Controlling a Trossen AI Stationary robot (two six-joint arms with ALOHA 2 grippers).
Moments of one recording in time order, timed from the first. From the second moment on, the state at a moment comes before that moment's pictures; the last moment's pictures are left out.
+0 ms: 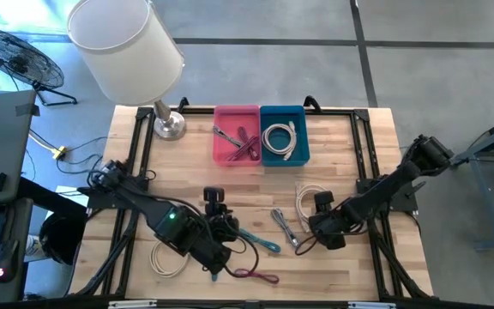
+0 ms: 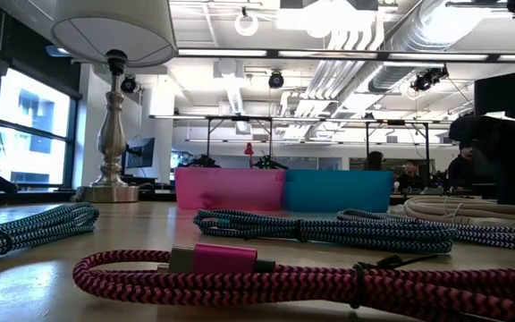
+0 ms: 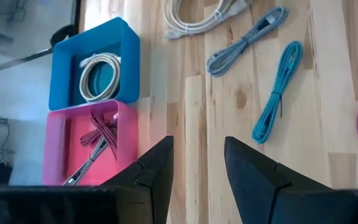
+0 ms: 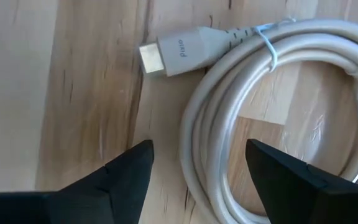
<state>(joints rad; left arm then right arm) -0.58 1.90 2.09 -1.43 -0.67 -0.37 0.57 1.52 0.65 -0.58 0.24 0.36</state>
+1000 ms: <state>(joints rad) -0.56 1.90 2.09 -1.57 -0.92 -0.22 0.44 1.51 0.97 -0.90 0.67 0.22</state>
